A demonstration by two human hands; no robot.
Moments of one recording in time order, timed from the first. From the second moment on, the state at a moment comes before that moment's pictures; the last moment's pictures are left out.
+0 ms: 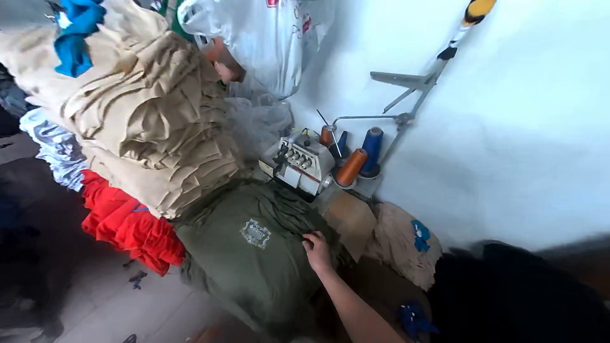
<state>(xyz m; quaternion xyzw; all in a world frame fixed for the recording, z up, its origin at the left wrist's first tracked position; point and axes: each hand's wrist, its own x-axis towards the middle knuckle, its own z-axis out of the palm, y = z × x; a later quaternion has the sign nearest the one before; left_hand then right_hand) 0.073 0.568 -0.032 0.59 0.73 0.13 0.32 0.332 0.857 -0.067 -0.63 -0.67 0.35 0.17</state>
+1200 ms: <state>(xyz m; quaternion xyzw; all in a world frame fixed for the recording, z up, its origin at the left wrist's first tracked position) 0.133 0.644 -0.061 0.03 0.66 0.63 0.40 0.353 0.879 -0.082 -0.59 -0.70 0.38 0.14</state>
